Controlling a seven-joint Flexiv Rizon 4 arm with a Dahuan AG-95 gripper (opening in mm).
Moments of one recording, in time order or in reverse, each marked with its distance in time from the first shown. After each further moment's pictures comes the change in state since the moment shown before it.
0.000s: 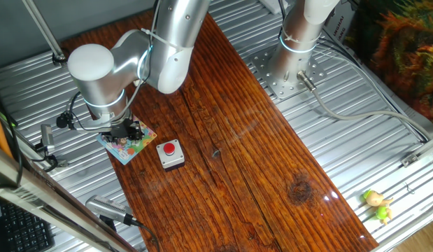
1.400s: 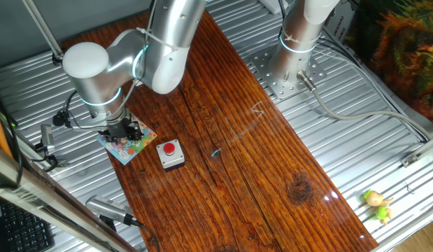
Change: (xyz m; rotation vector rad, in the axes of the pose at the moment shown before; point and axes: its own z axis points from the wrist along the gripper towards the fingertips) arm -0.001 0.001 -0.001 -0.011 -0.015 0.027
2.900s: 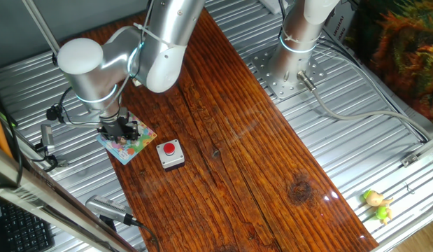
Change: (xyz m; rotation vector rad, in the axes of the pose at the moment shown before) arm -0.001 -0.006 -0.007 -0.024 -0.007 0.110
